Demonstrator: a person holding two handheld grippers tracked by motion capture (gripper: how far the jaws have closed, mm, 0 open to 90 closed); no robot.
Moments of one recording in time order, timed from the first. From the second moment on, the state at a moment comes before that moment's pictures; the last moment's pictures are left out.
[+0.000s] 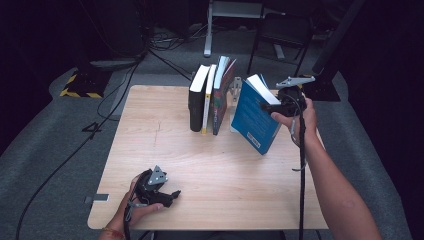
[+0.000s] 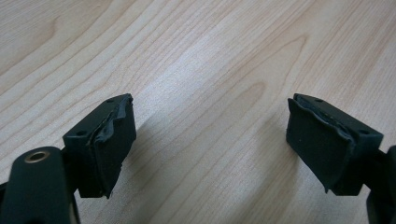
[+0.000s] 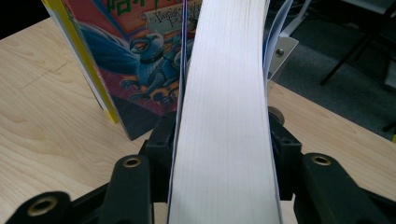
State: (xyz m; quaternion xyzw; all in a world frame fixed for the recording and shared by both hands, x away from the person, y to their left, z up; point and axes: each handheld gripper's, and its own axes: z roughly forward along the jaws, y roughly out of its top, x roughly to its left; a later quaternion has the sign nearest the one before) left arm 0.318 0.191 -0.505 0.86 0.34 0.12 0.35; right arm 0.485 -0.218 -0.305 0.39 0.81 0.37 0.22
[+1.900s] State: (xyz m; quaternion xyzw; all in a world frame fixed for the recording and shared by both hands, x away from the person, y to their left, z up) left arm 0.315 0.191 -0.504 0.87 0.32 0.12 0.35; right arm 0.541 -0.171 -0.258 0.48 0.76 0.34 0.28
